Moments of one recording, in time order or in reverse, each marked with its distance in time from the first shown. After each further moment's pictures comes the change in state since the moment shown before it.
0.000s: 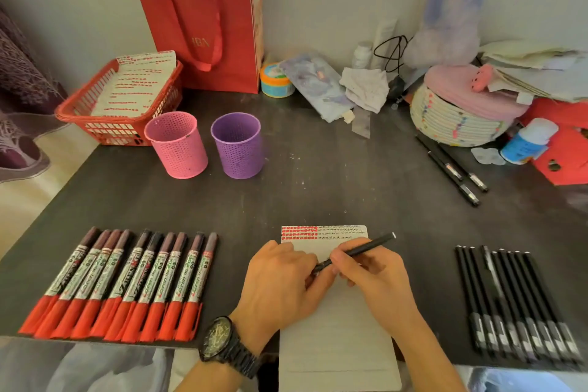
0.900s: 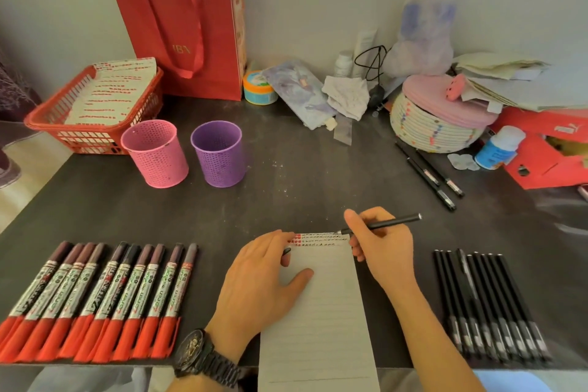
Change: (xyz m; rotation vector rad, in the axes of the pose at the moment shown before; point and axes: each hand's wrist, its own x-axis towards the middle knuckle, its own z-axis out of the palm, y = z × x) left_hand 0.003 -0.009 0.005 -0.164 -0.235 -0.312; right_hand 0.049 0.009 -0.038 -0.167 0.320 0.028
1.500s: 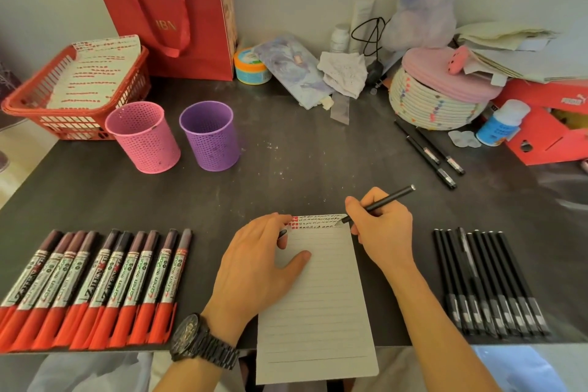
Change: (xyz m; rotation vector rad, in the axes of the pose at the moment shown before) left_hand 0.000 -0.001 0.000 -0.027 -0.001 -0.022; right_hand 0.005 0.013 0.004 -0.160 0.072 -0.037
